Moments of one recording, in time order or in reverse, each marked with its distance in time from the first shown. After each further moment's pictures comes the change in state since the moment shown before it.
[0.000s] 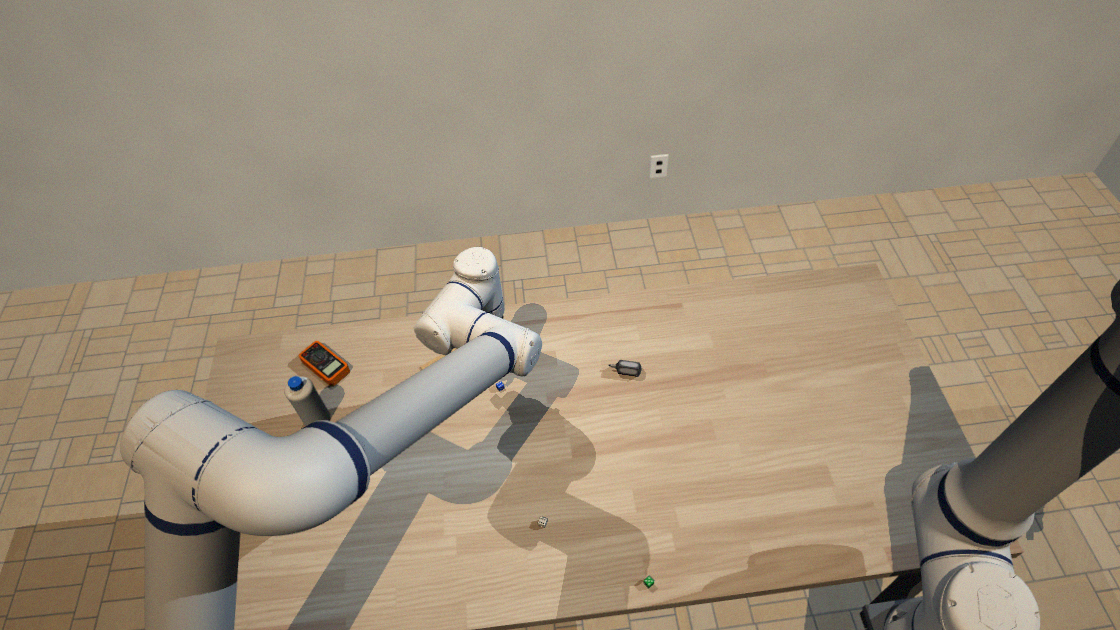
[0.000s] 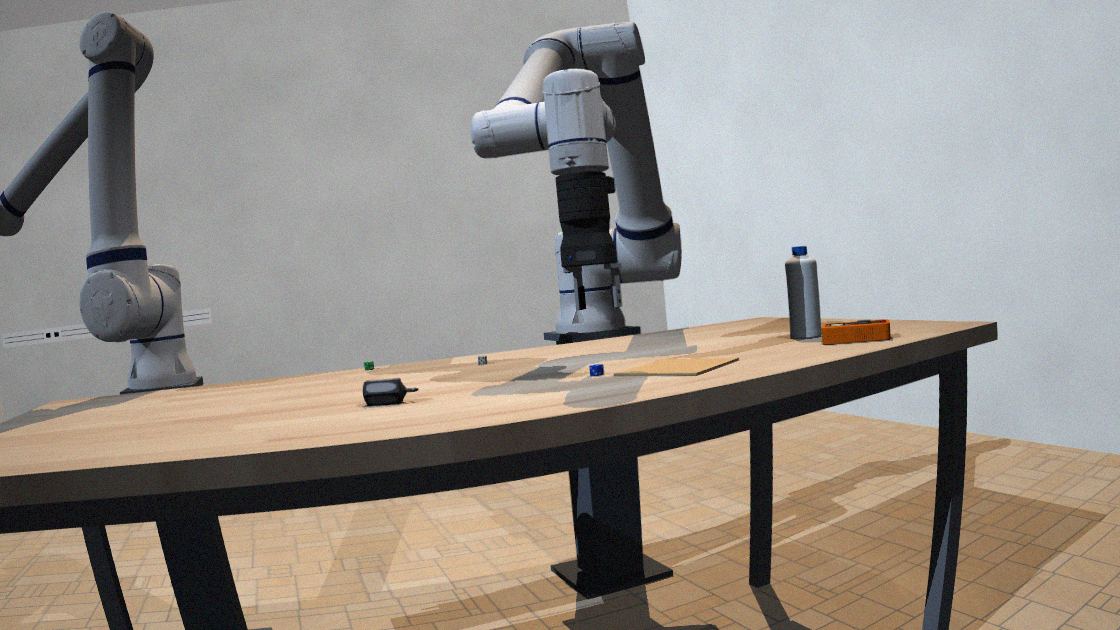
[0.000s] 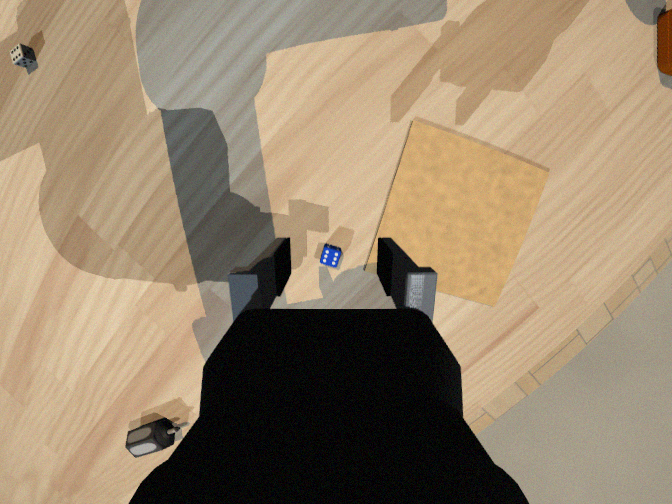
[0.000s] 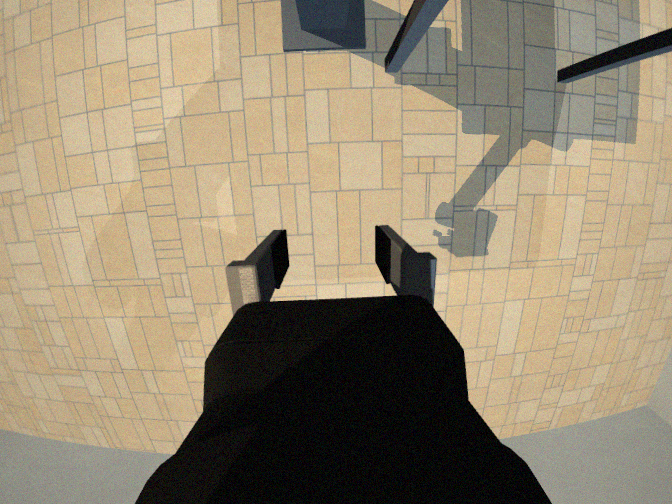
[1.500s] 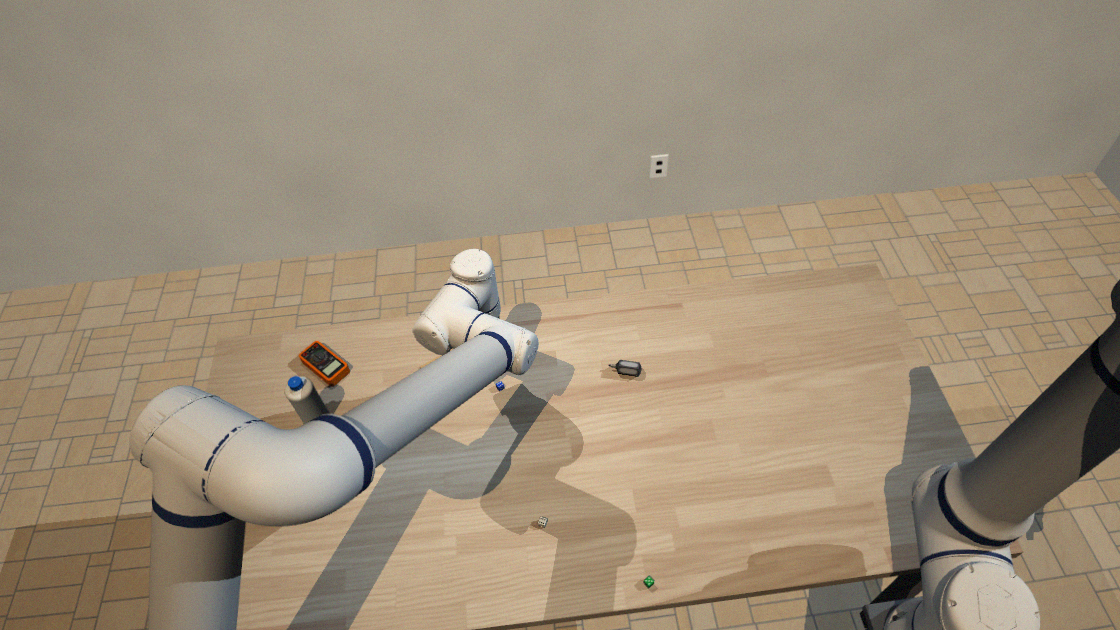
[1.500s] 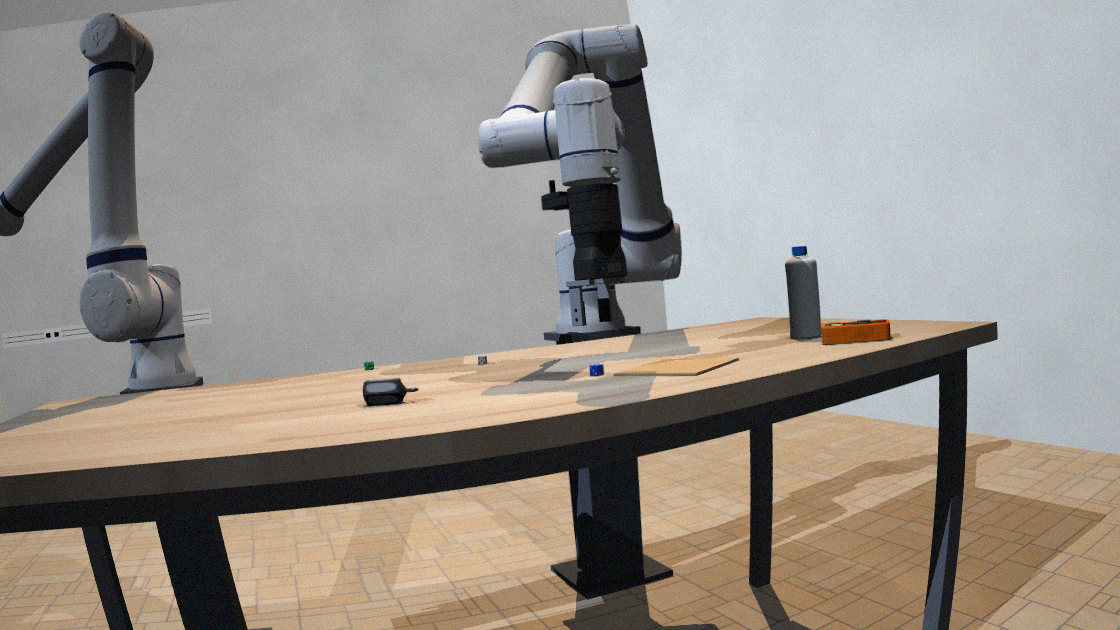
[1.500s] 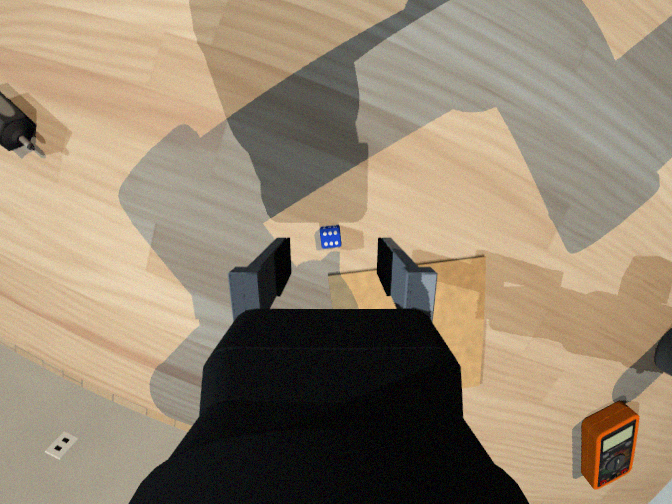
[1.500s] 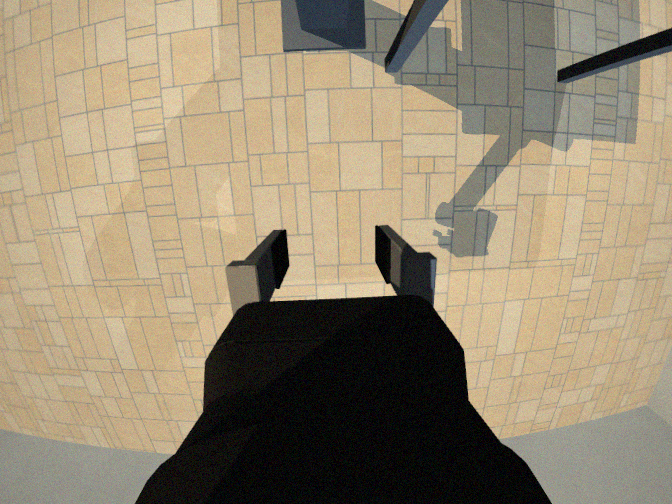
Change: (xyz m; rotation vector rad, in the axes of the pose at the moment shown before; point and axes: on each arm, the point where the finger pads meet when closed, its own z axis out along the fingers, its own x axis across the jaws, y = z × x) left arm -0.004 0.020 0.021 -0.001 0.002 -1.167; right arm 0.000 0.000 0.000 0.000 0.000 0.000
